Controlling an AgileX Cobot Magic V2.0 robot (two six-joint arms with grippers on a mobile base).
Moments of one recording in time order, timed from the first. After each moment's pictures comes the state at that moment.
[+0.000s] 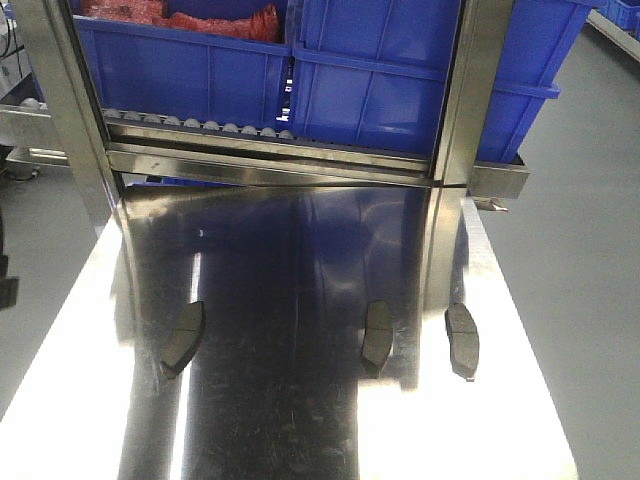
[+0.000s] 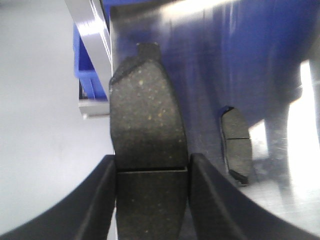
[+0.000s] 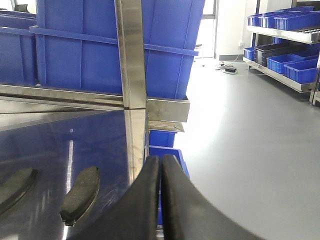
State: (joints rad) left arm -0.06 0.97 -0.82 -0.03 0.62 0.09; right arm -0.06 -0.01 0.03 -0.07 0.12 0.07
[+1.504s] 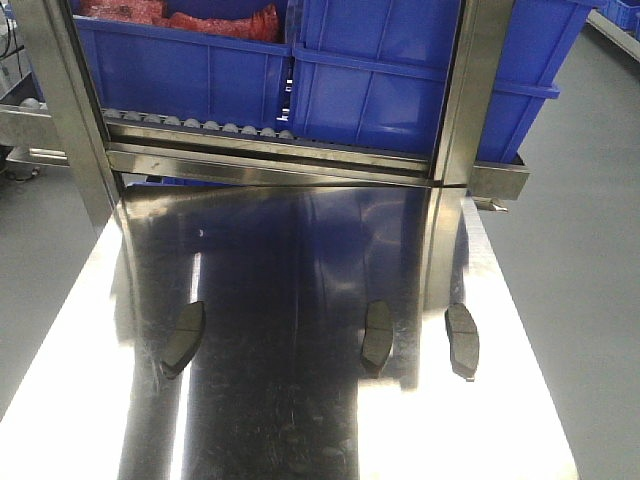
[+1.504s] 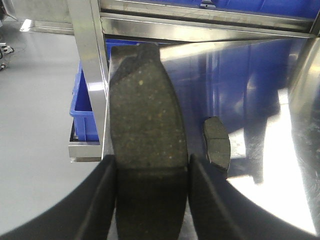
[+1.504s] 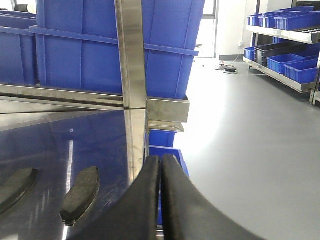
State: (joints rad) left arm -0.06 0.50 -0.38 -0.10 0.38 0.09; right arm -0.06 -0.01 0.03 -0.07 0.12 0.07
